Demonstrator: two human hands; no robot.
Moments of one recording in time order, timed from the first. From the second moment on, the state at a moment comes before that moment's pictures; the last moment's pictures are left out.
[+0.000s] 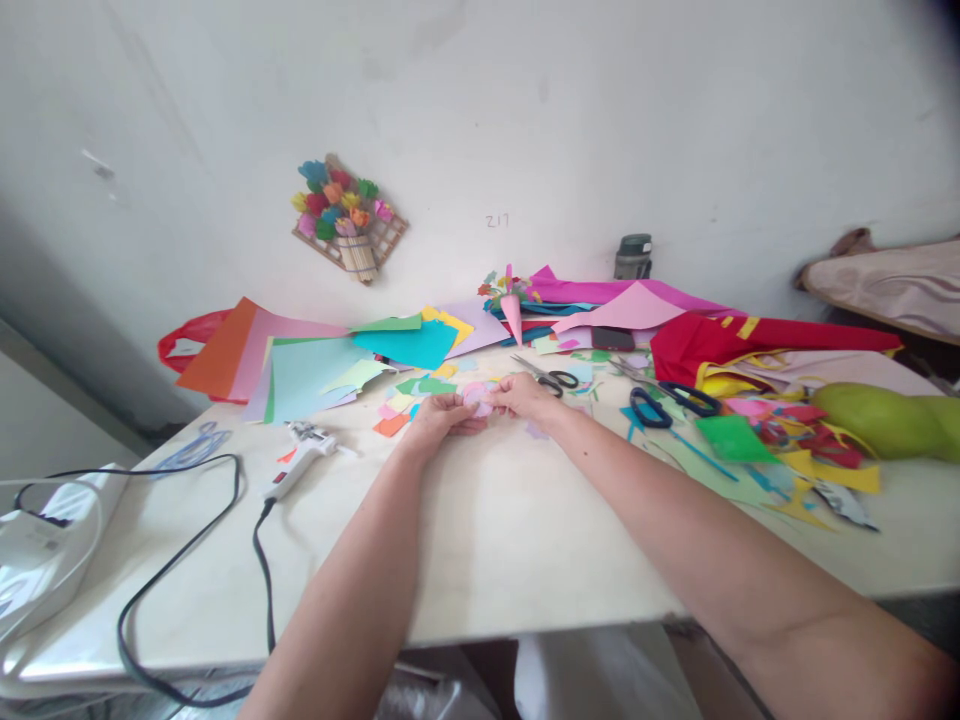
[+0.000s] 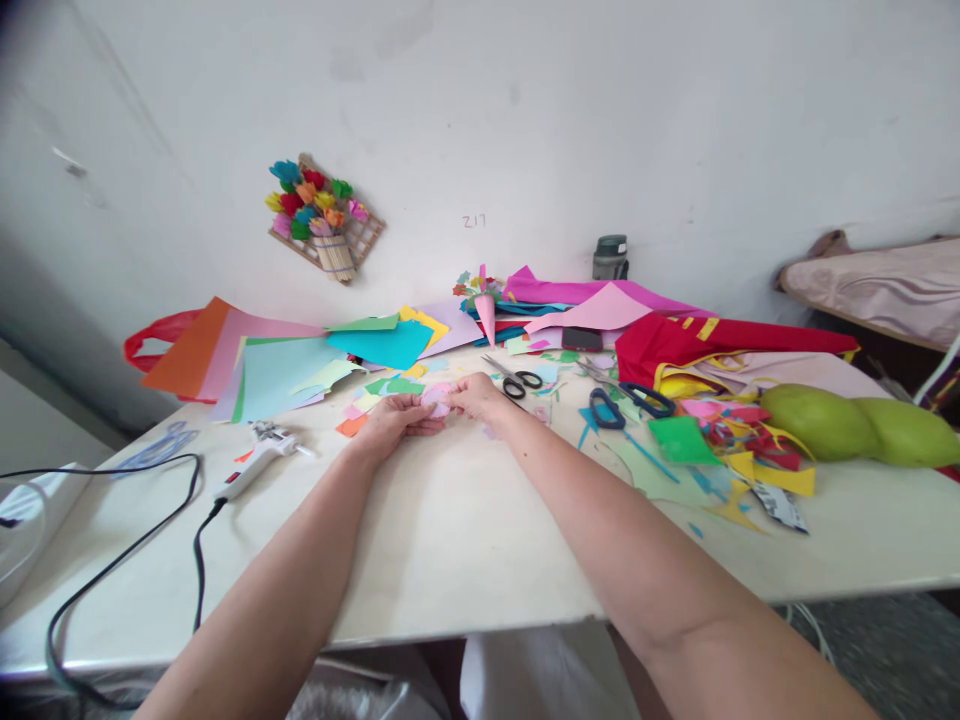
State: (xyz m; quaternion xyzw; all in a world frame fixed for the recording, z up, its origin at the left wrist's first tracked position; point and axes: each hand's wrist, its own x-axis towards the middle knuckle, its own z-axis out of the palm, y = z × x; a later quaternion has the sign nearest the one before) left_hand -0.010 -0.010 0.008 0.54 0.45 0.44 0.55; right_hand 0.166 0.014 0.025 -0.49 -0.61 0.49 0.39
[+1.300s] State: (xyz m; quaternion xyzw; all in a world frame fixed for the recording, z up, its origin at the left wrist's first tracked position) left_hand -0.009 -0.010 0.009 0.55 0.47 0.44 0.54; right_hand 0.166 0.009 0.030 -0.48 -0.62 0.49 0.38
